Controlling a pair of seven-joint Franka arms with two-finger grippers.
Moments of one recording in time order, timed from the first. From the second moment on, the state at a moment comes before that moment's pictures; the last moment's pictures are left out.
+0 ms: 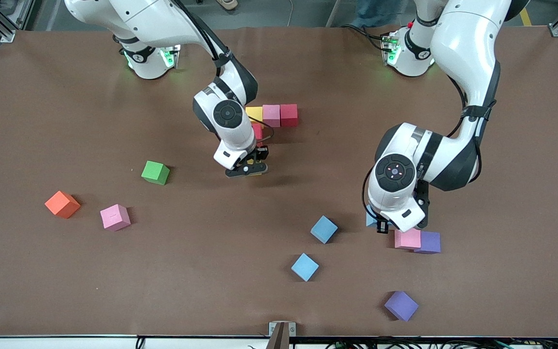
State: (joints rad) left arm -0.34 0.64 -0.13 -1.39 0.29 1.94 -1.95; right arm 0.65 0.50 0.08 -1.93 0.04 2.42 0.53
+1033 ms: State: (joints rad) left arm -0.34 0.64 -0.13 -1.39 0.29 1.94 -1.95; right arm 0.68 0.48 0.10 -1.98 0.06 2.43 0.58
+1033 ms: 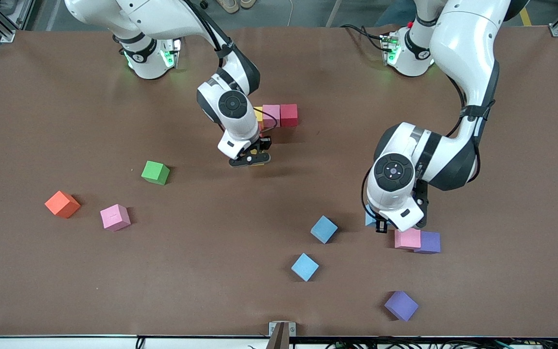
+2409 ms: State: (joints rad) left arm -0.51 0.64 -0.14 -1.40 0.29 1.89 -2.16; right arm 0.68 0.45 0.10 -2.01 0.06 2.43 0.58
